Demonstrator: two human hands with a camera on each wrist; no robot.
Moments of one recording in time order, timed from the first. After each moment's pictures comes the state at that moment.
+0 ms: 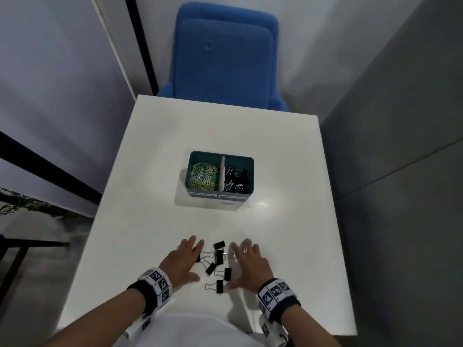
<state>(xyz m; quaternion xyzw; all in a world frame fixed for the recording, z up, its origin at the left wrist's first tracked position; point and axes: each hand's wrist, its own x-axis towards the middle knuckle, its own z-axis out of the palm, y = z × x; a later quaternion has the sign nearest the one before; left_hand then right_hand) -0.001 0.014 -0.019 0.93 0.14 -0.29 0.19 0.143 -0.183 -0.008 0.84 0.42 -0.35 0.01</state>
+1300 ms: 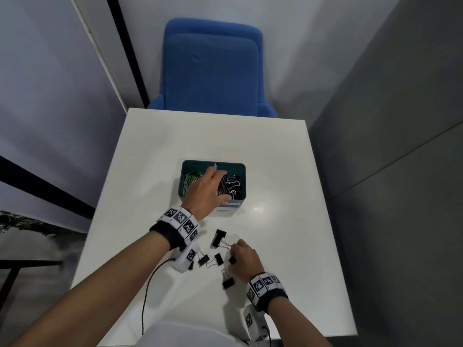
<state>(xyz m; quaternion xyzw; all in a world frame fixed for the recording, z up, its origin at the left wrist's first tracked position) 0.161 0.053 0.108 0.96 0.17 0.04 0.23 0.154 -0.155 -0.011 0.88 0.33 -0.31 -0.12</state>
